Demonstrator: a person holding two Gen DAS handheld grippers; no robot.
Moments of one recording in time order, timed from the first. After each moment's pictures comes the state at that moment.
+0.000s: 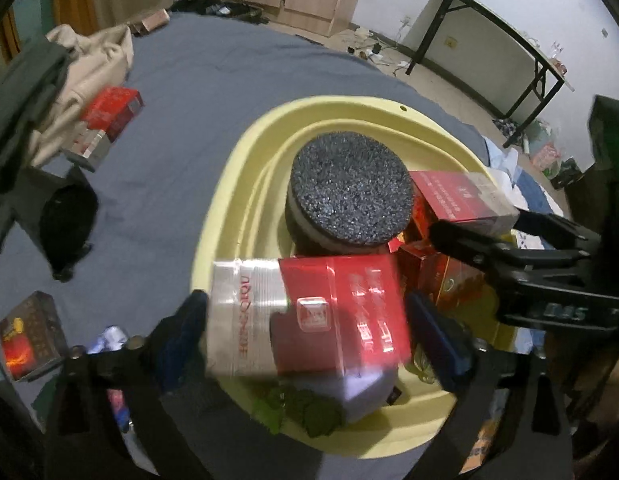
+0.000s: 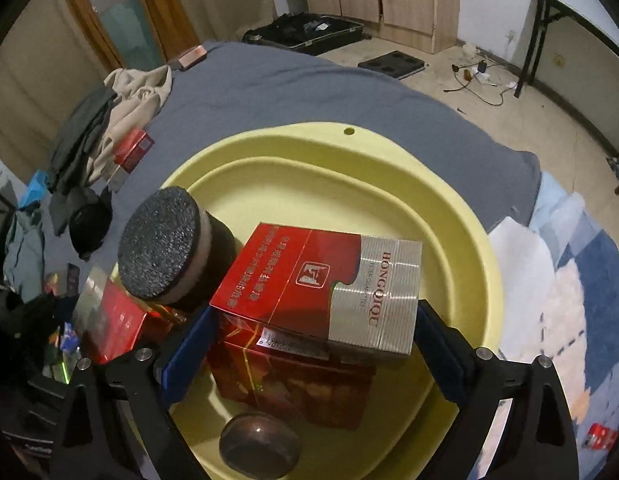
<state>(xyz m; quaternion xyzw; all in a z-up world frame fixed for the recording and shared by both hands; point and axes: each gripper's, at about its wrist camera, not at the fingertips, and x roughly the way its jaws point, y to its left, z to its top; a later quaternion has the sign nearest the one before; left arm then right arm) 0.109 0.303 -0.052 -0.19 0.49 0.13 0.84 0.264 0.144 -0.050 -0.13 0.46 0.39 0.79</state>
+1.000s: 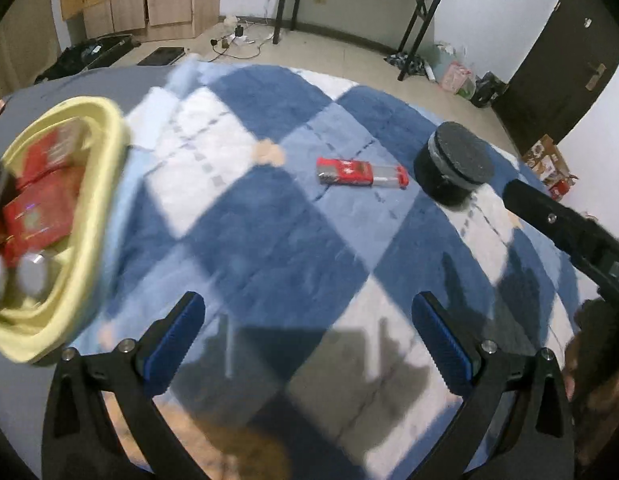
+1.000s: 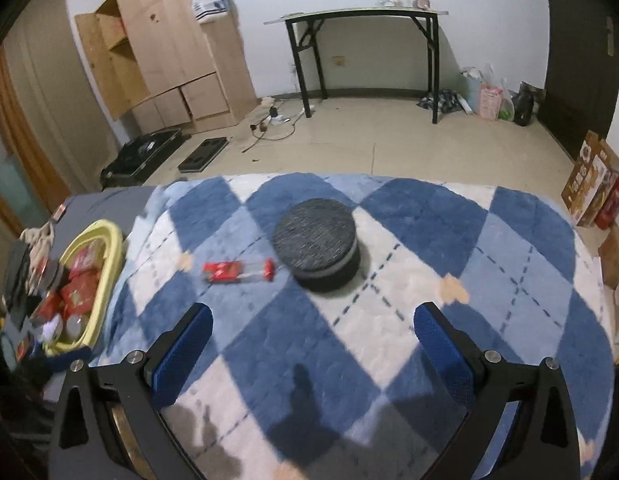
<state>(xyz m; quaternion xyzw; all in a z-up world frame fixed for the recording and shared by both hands) 0.168 -0.033 -0.052 -0.10 0.51 -0.01 0.86 0.208 -0.262 -0.029 0.06 0.39 0.15 0.91</state>
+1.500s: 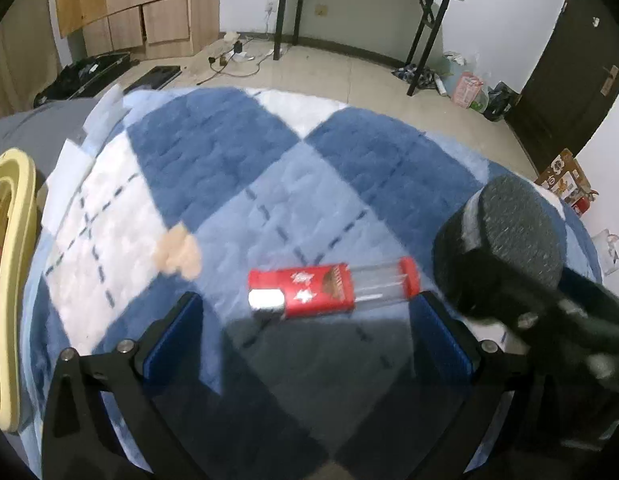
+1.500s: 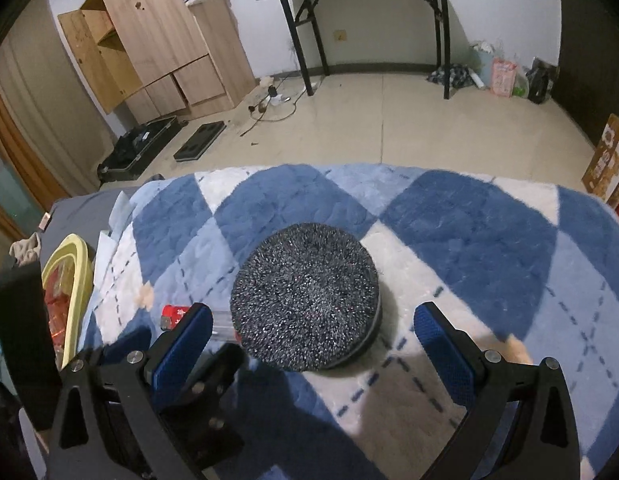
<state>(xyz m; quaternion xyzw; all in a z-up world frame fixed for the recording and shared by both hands) 0.255 -0.066 -0.082 -0.09 0.48 0.00 0.87 0.318 -0.238 -0.086 0.06 0.44 0.16 0.88</state>
